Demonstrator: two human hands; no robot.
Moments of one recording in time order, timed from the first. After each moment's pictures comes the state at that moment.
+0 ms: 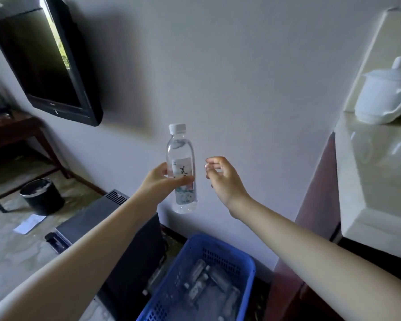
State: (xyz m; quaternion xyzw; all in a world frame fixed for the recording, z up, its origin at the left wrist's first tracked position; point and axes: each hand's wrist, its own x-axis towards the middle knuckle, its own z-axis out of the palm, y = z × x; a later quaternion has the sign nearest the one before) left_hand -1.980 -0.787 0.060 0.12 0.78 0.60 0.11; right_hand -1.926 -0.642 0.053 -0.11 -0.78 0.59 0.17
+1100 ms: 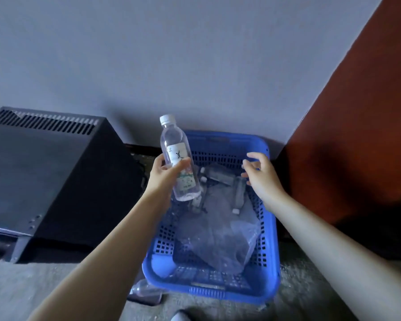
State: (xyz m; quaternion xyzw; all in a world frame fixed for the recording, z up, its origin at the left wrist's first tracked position) left_hand -2.093 -0.813 -0.412 0.02 0.69 0.64 0.33; right_hand -1.961 -0.659 -0.444 -0.46 -0.66 0.57 0.17
